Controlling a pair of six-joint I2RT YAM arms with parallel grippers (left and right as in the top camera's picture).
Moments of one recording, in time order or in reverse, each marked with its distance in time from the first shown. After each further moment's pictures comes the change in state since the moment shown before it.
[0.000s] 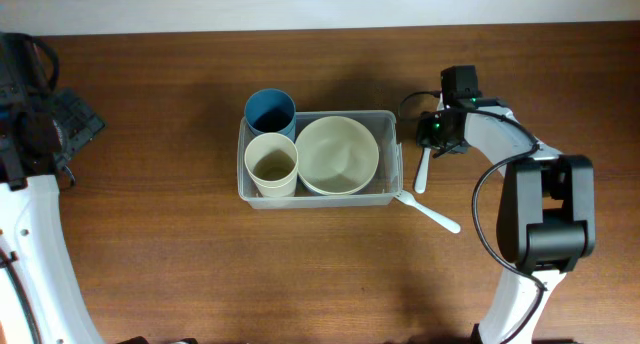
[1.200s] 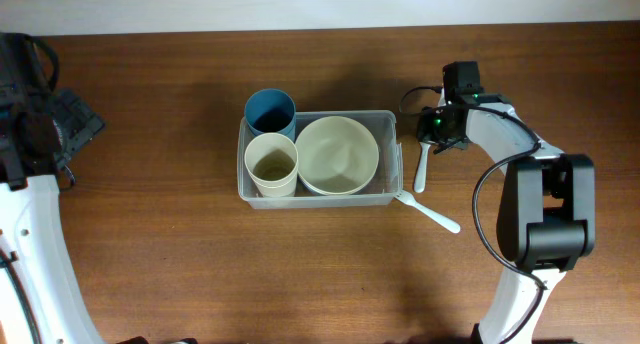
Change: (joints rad) left arm 0.000 0.000 0.000 0.000 0.000 0.000; right arm -0.004 0.005 0.027 -0.023 -0.019 0.004
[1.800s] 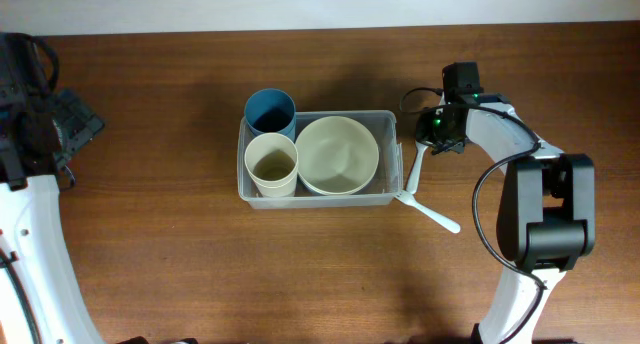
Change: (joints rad) left arm 0.000 0.000 0.000 0.000 0.000 0.000; right arm 0.000 0.002 0.001 -0.026 -0.042 0.093
